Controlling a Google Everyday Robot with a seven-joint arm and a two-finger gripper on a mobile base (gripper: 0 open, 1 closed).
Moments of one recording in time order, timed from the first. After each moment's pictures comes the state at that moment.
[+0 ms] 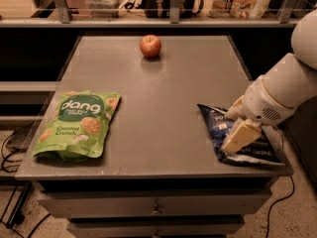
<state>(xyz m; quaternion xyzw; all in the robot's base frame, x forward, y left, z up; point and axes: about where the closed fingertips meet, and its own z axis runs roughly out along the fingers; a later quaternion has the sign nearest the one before) 0.467 -0.172 0.834 -0.58 0.79 0.10 0.17</state>
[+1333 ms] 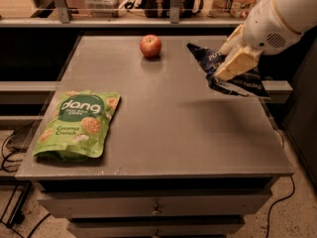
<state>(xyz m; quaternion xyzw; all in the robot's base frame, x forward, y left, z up) 0.549 -0.140 0.971 -0.62 0.72 0.05 0.30</state>
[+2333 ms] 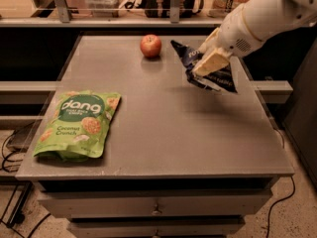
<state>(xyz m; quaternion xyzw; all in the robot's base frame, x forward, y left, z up) 0.606 -0.111 0.942 -0.61 0.71 0.07 0.34</state>
